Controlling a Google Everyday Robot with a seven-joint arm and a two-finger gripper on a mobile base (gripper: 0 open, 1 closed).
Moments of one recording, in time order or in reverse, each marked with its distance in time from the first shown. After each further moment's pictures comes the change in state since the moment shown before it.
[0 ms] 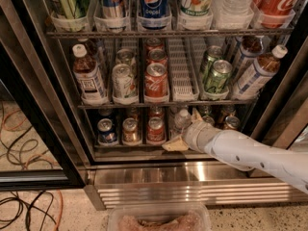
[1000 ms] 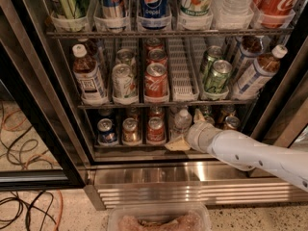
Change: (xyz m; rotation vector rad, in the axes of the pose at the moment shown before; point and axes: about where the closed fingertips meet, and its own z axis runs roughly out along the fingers) arm 0.014 -0.008 0.004 0.024 0.031 0.006
